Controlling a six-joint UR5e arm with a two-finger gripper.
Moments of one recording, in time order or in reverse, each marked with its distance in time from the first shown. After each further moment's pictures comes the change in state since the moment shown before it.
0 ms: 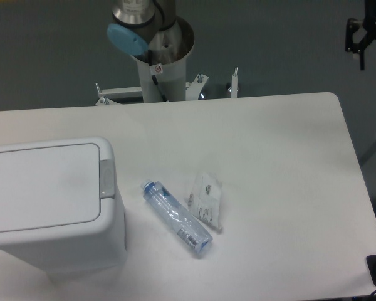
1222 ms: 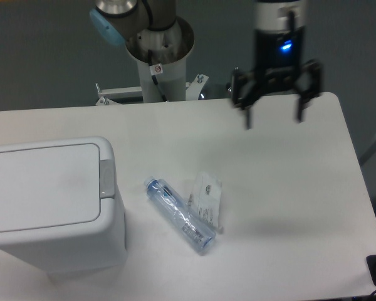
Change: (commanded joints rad) arm -0.548 0.028 0.009 -0.041 -0.188 -1.248
